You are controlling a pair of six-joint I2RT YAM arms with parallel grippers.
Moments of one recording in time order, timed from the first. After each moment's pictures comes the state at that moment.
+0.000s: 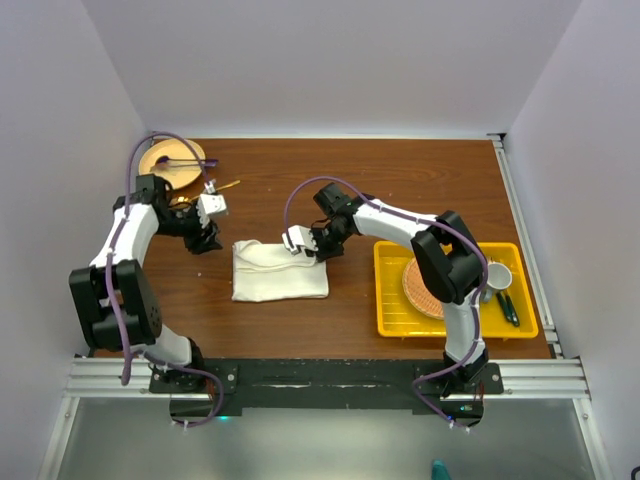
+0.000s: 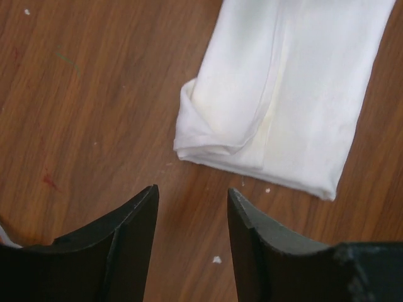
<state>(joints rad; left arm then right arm) 0.21 1.55 1.13 -0.95 0.82 1.36 0.69 2.04 1.47 -0.64 -0.48 -1.14</state>
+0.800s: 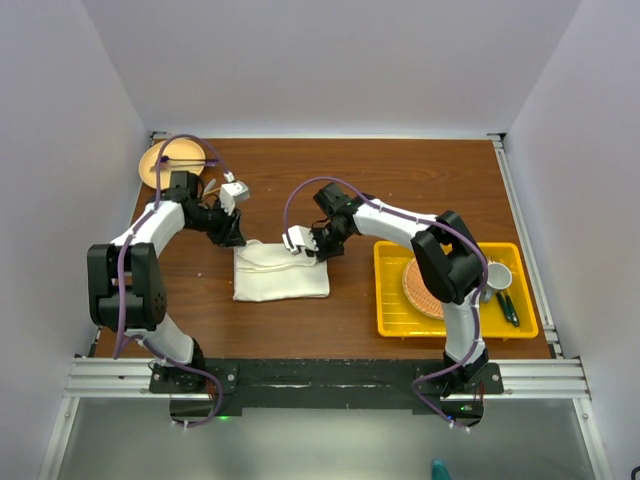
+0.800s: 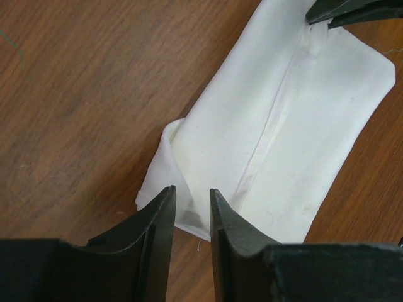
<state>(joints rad) 0.04 1.64 1.08 -0.65 0.76 0.69 0.69 2.04 1.47 -0.65 -0.46 -1.14</state>
